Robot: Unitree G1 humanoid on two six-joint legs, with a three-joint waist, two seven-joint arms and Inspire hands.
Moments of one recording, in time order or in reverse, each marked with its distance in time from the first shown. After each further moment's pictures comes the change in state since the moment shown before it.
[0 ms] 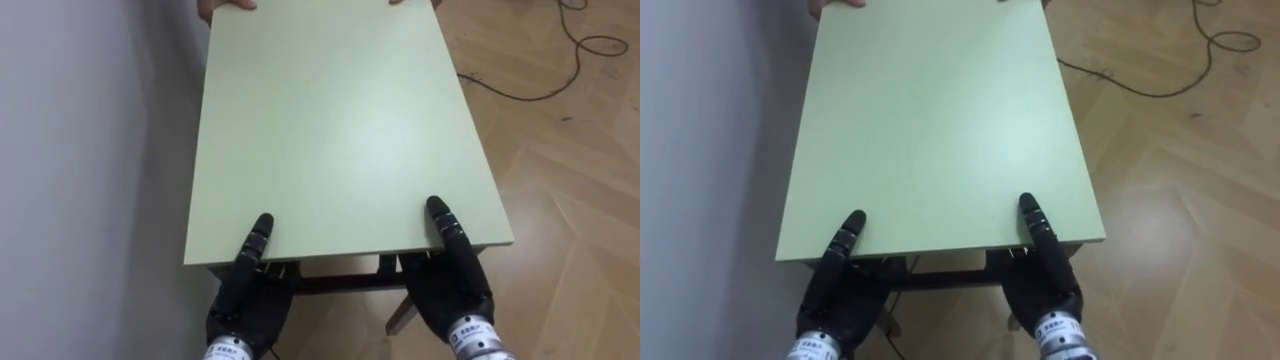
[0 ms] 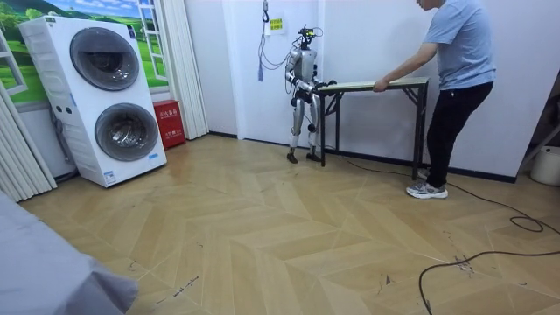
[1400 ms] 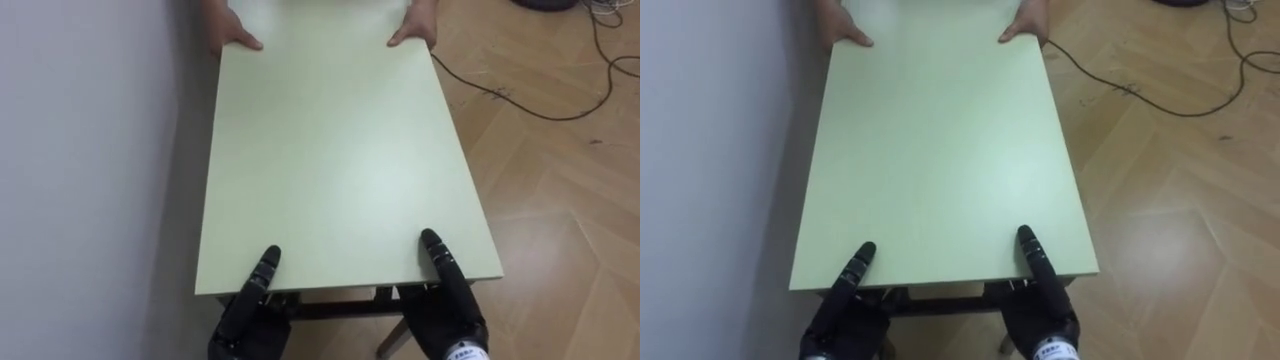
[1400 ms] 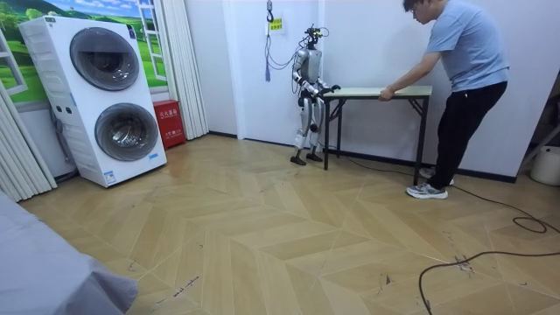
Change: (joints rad) left arm 0.006 0.018 -0.023 0.146 0.067 0.005 -0.002; right arm 0.004 0.032 -0.001 0.167 -0.035 -0.001 0.007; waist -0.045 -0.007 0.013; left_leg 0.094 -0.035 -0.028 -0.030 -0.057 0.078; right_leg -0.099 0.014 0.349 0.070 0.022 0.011
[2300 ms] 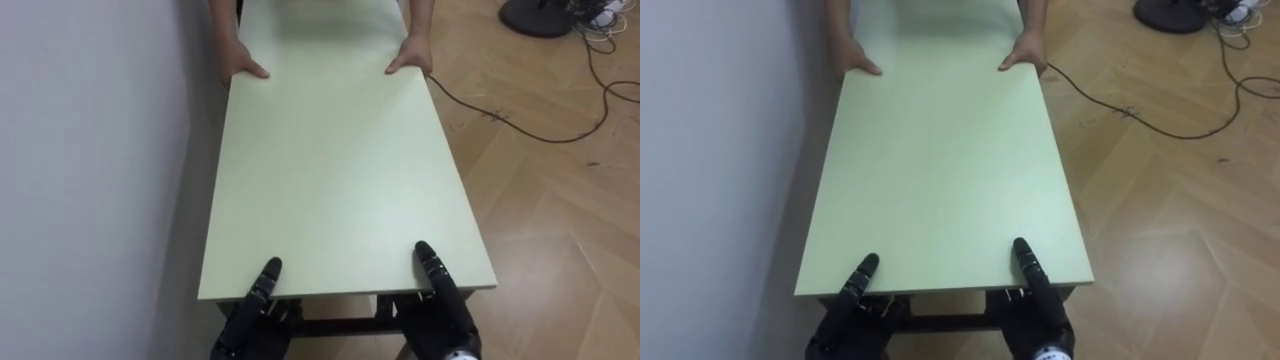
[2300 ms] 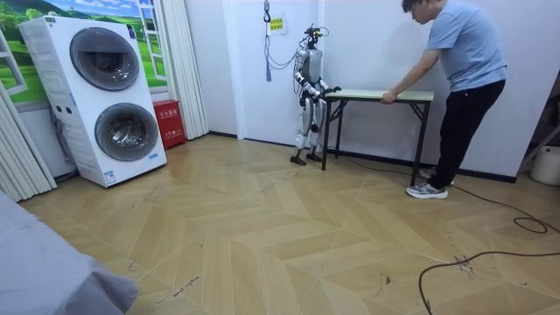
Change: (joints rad) left arm -0.095 0.003 0.062 0.262 0.129 0.040 -0.209; right arm -0.057 0.009 -0.025 0.223 -0.031 0.016 0.203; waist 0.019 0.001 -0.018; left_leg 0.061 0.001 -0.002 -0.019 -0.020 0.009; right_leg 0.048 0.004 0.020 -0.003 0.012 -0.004
